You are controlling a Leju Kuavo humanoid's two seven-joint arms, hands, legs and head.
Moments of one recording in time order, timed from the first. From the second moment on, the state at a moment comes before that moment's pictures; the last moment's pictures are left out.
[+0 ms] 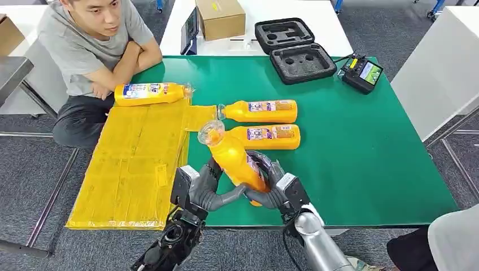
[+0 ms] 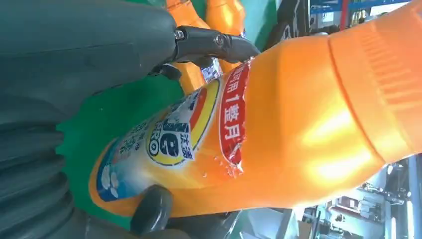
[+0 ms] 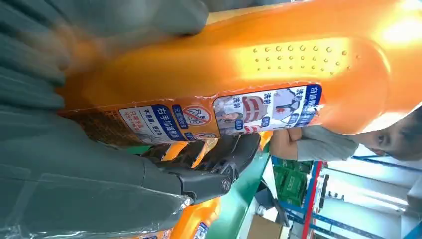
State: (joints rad) left arm -0.25 -0.22 -0.48 -1.10 0.27 0.14 -0.57; right arm -0.28 0.05 0.20 -1.03 0.08 0.04 -0.70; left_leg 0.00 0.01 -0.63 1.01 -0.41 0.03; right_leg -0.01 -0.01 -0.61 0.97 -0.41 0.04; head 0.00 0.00
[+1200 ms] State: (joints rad) left arm -0.26 -0.24 -0.48 -1.10 0.32 0.13 -0.58; right arm -0.27 0.11 0.20 -0.97 0.13 0.02 -0.70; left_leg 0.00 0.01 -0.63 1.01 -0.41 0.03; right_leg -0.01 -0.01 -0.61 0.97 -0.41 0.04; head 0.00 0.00
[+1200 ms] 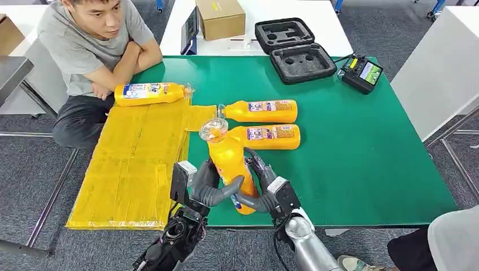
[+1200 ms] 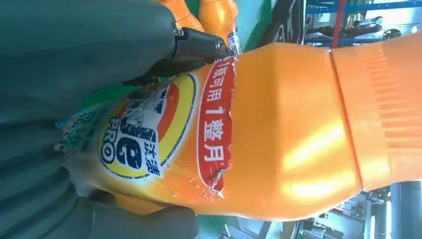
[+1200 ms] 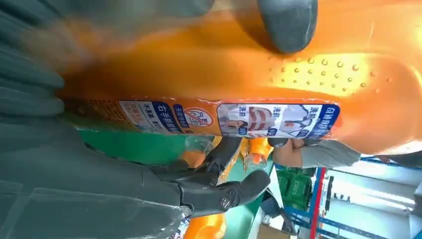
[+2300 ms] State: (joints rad) left arm -0.25 -0.20 -0.44 -1.18 0.25 0.27 -0.61; right arm -0.20 0.12 0.21 -1.06 0.18 -0.02 -0.70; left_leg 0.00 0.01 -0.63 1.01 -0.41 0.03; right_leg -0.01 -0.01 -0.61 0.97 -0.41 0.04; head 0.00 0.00
